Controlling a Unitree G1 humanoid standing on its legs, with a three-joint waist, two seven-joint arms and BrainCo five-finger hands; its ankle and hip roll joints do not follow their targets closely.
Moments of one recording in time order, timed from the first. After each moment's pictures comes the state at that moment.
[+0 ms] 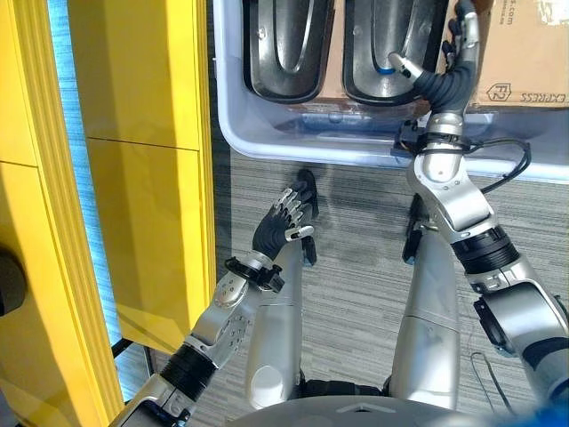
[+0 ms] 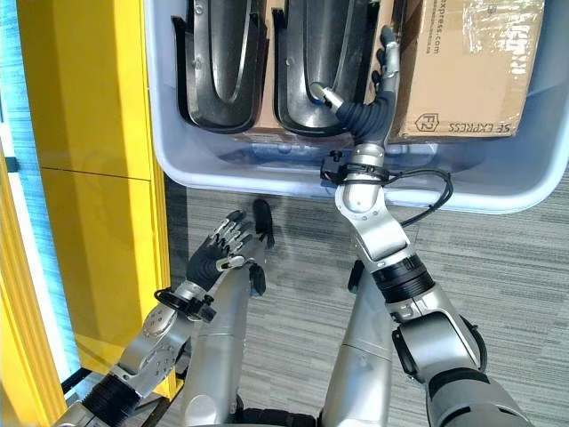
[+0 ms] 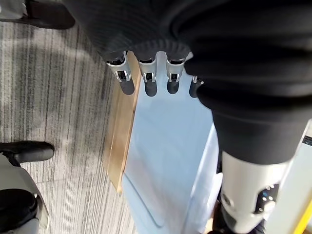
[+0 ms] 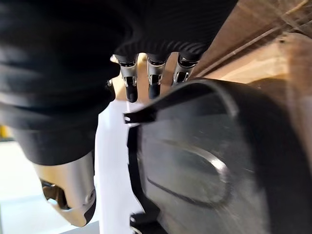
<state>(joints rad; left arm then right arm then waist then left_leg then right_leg) -0.11 0.38 -0.47 0.06 -0.71 -0.29 -0.06 -0.82 -0.43 0.32 0.13 0.27 -0.09 -0.72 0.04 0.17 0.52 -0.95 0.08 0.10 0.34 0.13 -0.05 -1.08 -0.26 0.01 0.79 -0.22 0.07</state>
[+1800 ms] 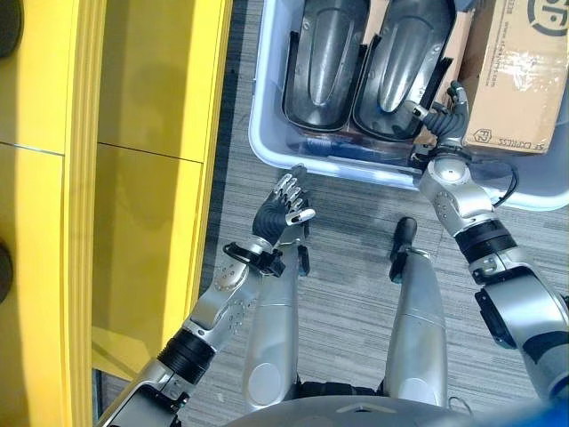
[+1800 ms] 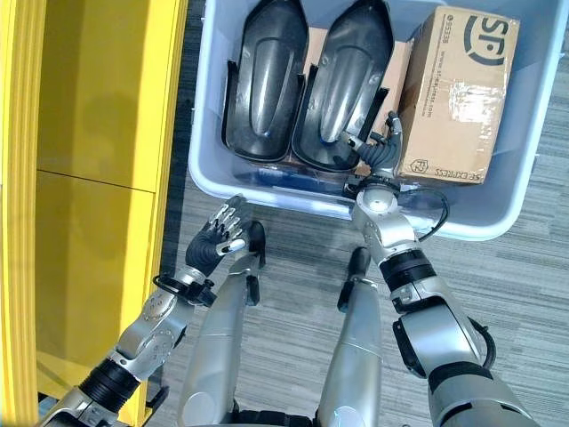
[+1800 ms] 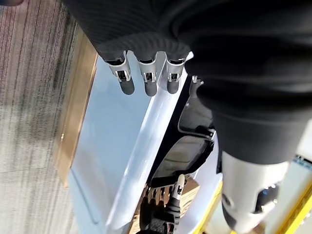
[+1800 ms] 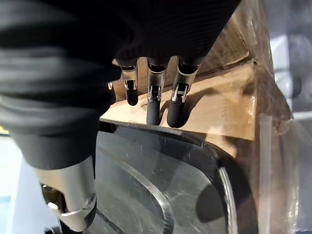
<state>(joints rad) -0.21 0.41 -0.46 0.03 -0.77 -0.20 0.01 -0.88 -0.43 0.33 0.62 0.48 0.10 -0.61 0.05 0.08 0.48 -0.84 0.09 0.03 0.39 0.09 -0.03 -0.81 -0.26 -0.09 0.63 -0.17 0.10</state>
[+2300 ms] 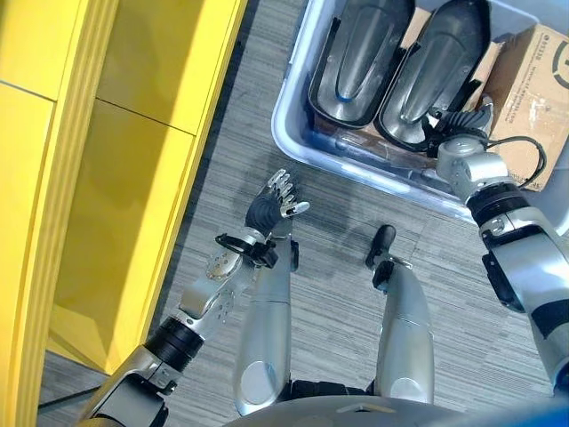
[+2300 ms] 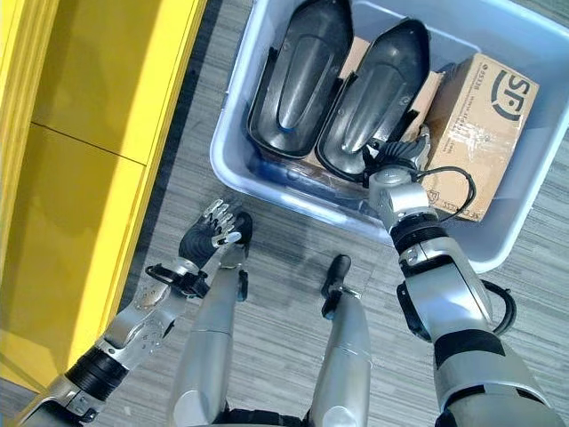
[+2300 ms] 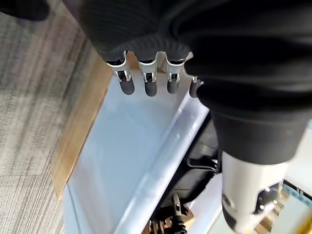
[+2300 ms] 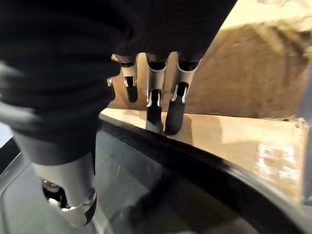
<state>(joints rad) -0.24 0.50 -0.47 0.01 -0.78 -0.14 0.05 -1.15 -0.52 0.37 0.95 0.63 0.33 -0.74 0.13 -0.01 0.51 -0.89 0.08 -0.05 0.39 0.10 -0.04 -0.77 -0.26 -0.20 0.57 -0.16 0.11</state>
